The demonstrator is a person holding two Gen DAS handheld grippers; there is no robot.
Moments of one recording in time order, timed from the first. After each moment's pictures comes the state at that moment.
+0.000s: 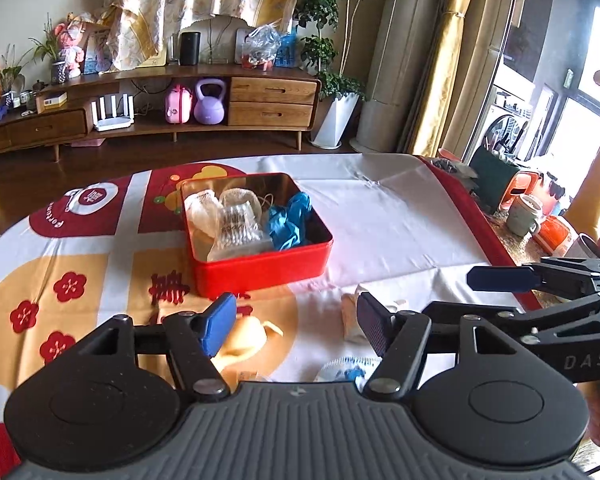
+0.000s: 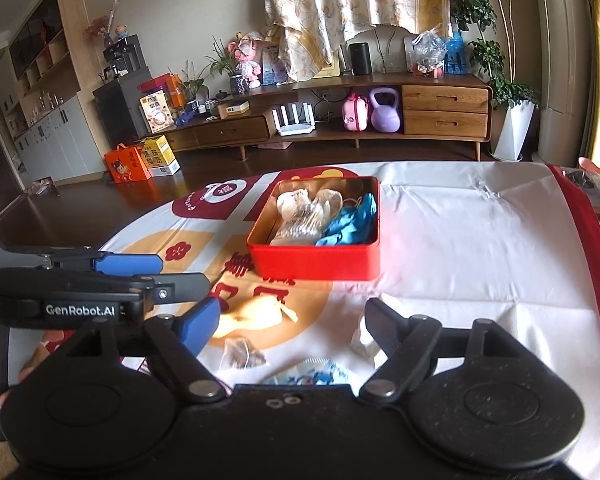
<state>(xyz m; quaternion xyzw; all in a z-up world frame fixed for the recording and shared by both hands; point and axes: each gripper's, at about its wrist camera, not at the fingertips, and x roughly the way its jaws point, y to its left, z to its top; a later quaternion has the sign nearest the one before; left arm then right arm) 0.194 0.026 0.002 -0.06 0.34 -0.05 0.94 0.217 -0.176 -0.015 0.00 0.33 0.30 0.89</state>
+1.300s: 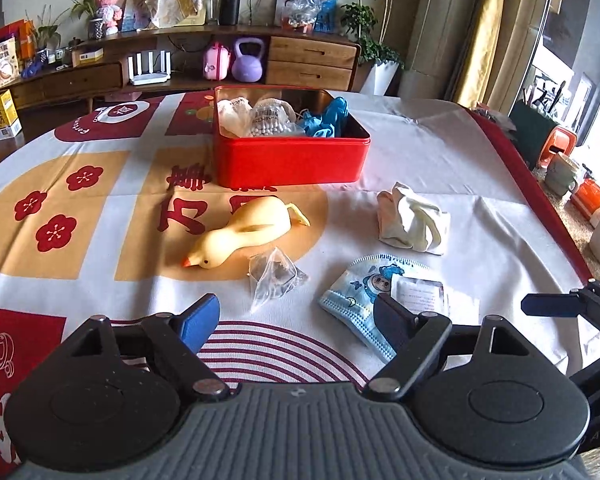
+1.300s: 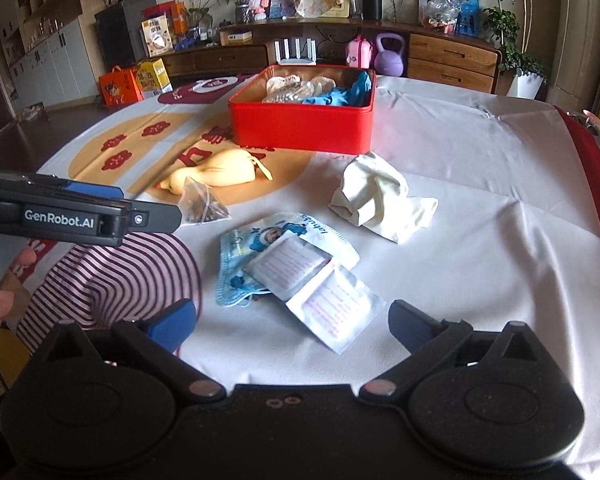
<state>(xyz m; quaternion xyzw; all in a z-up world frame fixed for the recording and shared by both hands) 0.154 0.012 -0.095 -0.07 0.38 0.00 0.92 0.181 -0.193 -0.122 -0.09 0.39 0.29 0.87</state>
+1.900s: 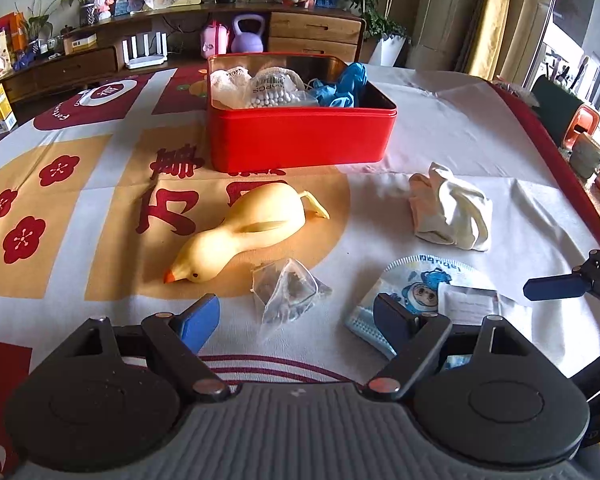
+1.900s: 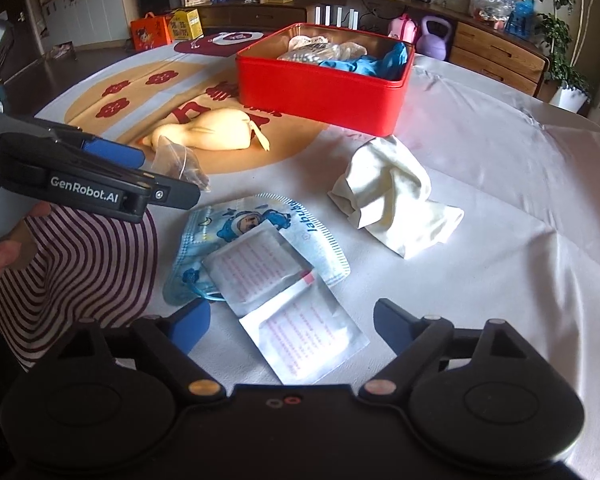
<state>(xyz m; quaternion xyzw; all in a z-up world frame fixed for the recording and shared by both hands) 0.205 0.017 -0.132 -0.06 0.41 0.01 0.91 0.230 -0.182 -0.148 -0.17 0.41 0.34 0.83</state>
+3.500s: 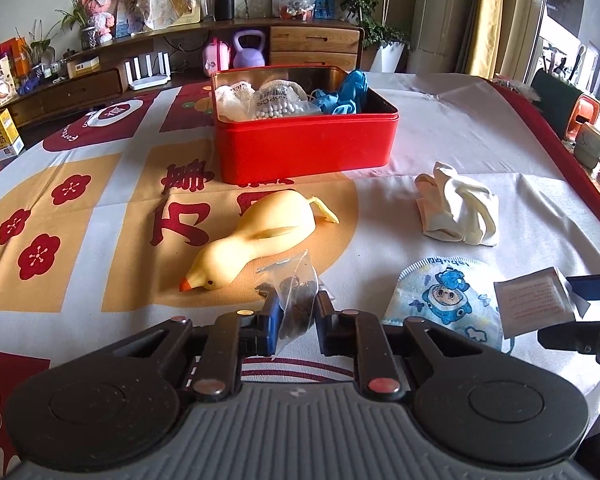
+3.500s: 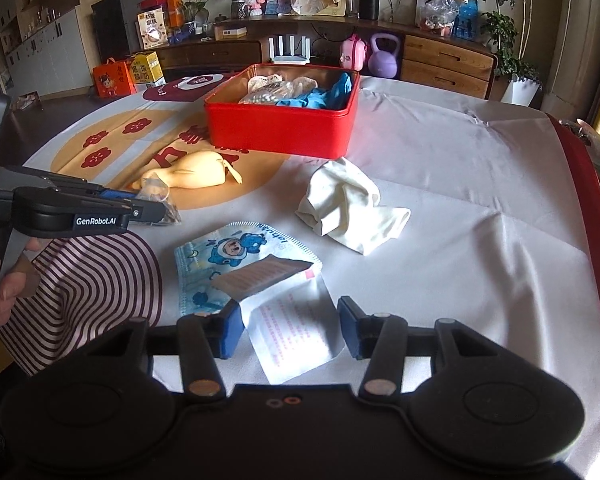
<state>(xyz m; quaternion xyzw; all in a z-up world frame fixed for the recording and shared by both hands) 0.194 0.015 -0.127 -0.03 0.39 0.01 0.92 0.204 -0.207 -0.119 -0.11 0.39 0.29 0.87</state>
